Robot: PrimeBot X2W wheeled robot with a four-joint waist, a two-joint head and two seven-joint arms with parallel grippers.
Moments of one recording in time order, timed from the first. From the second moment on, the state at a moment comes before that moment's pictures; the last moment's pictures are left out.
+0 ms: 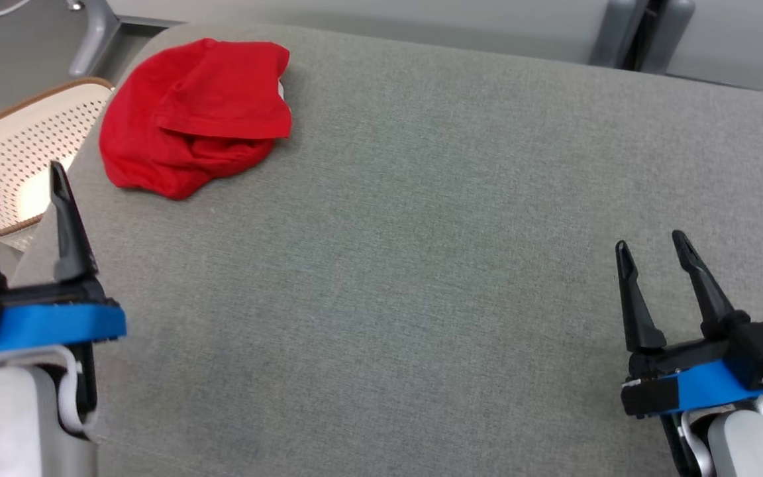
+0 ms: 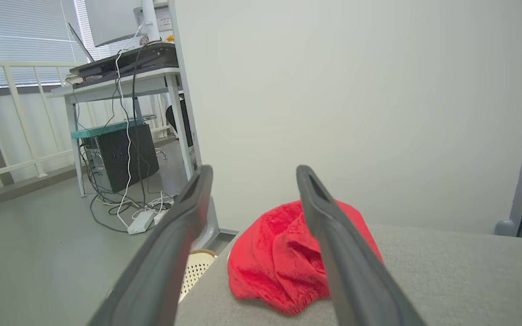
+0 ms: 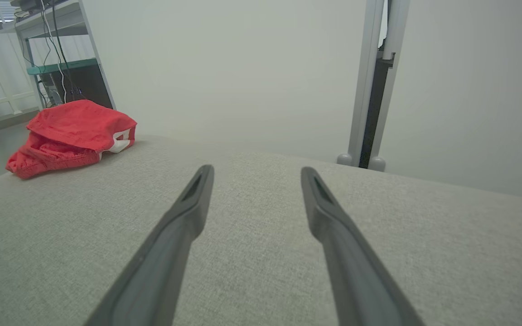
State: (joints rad) left arm -0.37 0.11 0.13 0.17 -0.11 0.00 -0.26; right arm -0.16 -0.16 0.02 0.10 0.07 0.13 -0.24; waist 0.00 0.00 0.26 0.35
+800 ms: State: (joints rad) left arm -1.02 0.35 0.12 0.88 -0.12 -0.10 -0.08; right arm -0.23 -0.23 -0.08 -0.13 0.04 0.13 -0.18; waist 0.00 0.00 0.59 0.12
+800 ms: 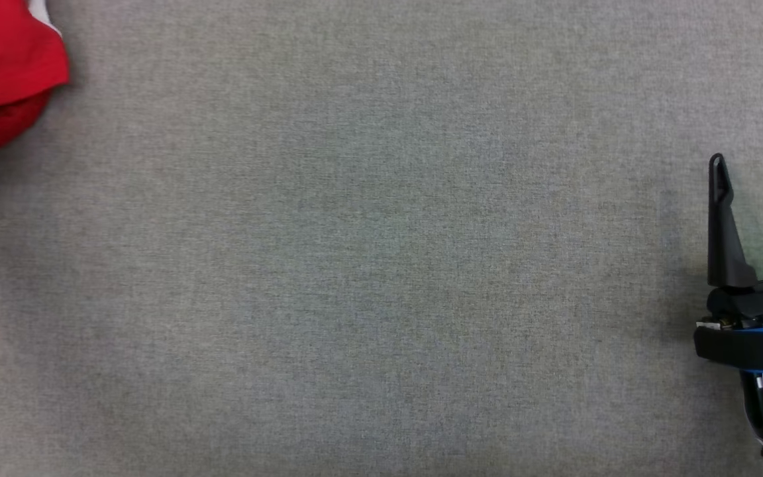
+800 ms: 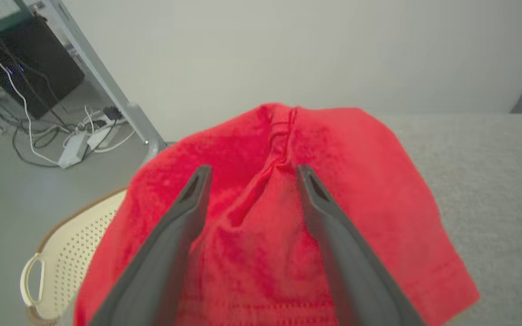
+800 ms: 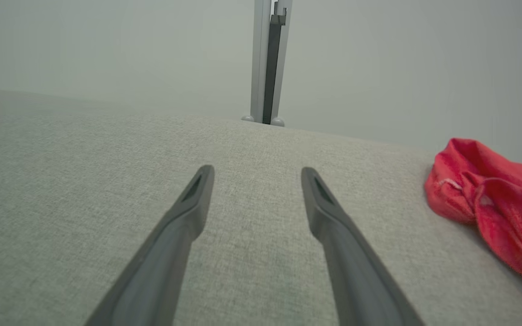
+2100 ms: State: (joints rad) left arm -1.15 0.36 -0.13 0.77 -0.25 -0.12 -0.10; right arm -0.24 -0.12 -0.04 0.02 0.06 0.13 -0.25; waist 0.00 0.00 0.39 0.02
